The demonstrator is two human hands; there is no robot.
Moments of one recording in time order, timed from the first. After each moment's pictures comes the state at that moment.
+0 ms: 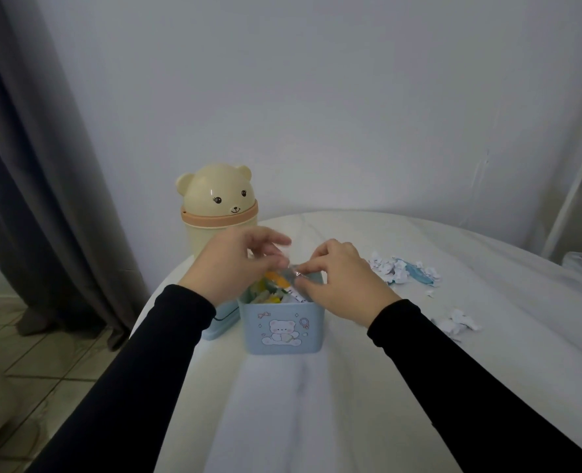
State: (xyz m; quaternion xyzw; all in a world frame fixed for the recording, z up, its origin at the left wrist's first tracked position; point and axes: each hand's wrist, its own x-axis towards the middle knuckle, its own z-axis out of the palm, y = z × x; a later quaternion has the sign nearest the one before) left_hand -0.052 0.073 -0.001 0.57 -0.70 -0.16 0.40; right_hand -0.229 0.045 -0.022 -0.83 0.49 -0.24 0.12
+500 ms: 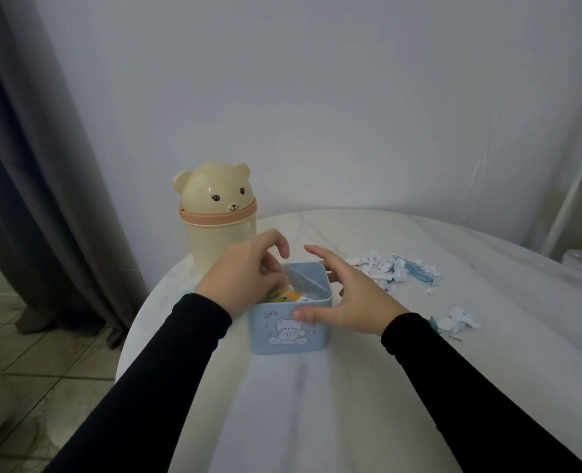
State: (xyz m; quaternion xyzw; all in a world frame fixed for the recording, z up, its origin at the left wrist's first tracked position) left_hand -0.060 0.065 -0.022 0.59 -0.72 -0.13 0.35; right_hand -0.250 0.033 -0.057 -0.80 0.41 -0.29 0.32
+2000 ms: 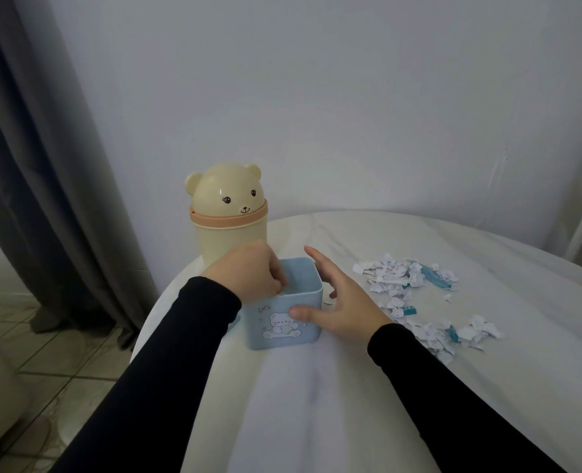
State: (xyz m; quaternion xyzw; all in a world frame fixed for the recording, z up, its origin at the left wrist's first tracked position) left_hand -0.059 0.061 0.001 0.70 -0.70 -0.07 0.15; right_hand -0.221 0.013 -0.084 -0.77 0.37 -0.35 0.38
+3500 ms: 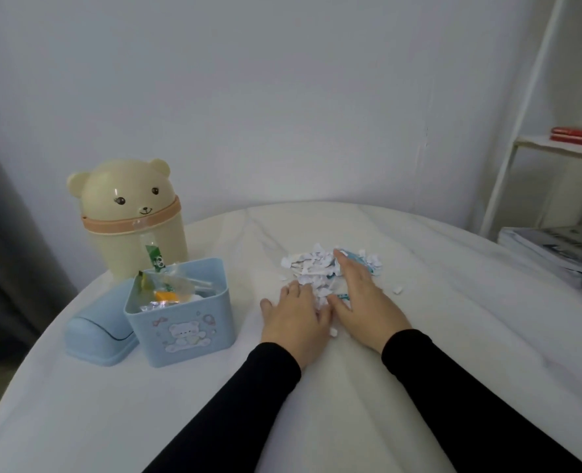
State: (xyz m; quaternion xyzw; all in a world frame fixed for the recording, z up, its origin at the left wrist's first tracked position) left_hand -0.215 0.006 -0.121 0.65 -0.74 -0.05 0.17; right_hand -0.346 -0.002 -0.109 -0.75 0.59 -0.27 0.13
